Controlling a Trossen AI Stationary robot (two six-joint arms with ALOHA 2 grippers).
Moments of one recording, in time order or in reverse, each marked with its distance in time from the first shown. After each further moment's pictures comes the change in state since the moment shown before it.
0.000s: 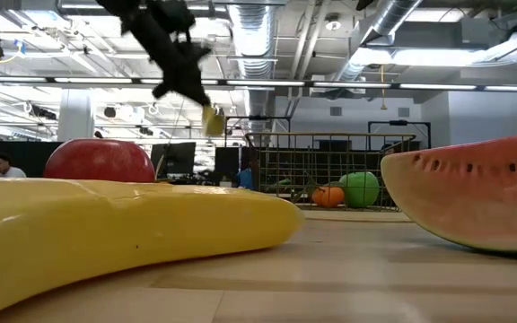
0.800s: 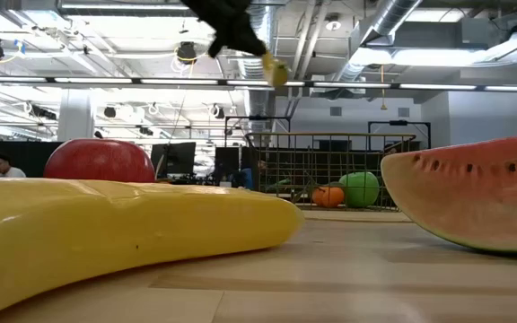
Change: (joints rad) left arm -0.246 0.235 0.422 0.031 -0.074 0.092; right arm -0.056 -0.087 0.000 -0.008 -0.002 -0.003
